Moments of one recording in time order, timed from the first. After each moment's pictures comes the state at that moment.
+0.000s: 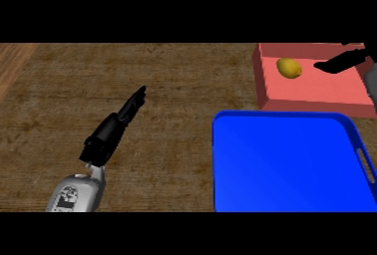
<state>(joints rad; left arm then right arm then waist) -0.20 0.05 -0.09 -1.55 -0.18 -0.20 0.09 -0.93 -0.50 -0.29 -0.68 0.82 0.03 -0.03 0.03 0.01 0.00</state>
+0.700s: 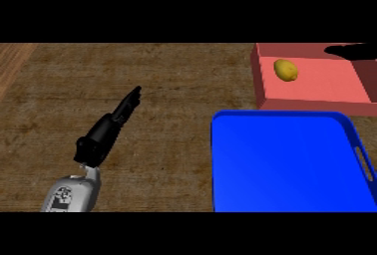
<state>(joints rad) -0.19 0.06 -0.06 -1.55 -0.16 -0.21 0.07 -0.98 -0.52 -0.60 -0.51 0.49 -0.01 -0.27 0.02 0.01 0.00</state>
